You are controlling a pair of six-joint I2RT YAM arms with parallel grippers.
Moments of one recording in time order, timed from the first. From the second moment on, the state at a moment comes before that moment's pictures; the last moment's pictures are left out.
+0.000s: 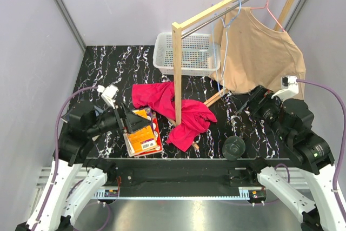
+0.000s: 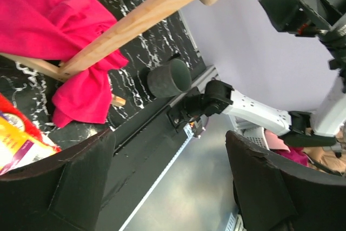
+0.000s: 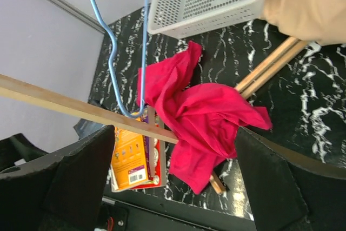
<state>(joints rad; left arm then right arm) -0.32 0.56 0.86 -0.62 0.70 -0.71 0.46 0.61 1.14 -0.77 0.11 0.71</state>
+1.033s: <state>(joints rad) -0.45 1.63 1.20 -0.50 0.41 -0.37 0.46 0.56 1.16 -0.85 0.22 0.65</state>
